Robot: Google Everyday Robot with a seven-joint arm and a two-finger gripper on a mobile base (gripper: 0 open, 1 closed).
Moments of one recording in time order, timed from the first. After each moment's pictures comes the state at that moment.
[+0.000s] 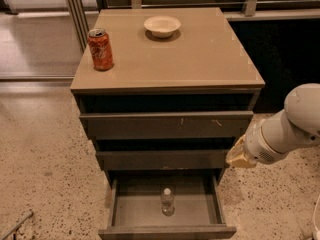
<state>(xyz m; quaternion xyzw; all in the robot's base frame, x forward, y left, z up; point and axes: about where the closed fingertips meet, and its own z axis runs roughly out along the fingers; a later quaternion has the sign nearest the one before) 0.453 -0.209 0.709 -0.55 0.81 0.09 0.19</state>
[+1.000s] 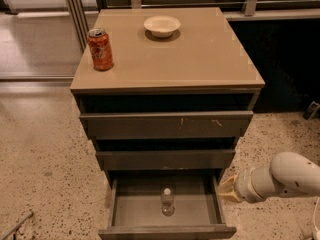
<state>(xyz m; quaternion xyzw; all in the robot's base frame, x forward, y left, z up) 0.445 -0.217 0.520 -0.53 0.80 0.16 0.23</state>
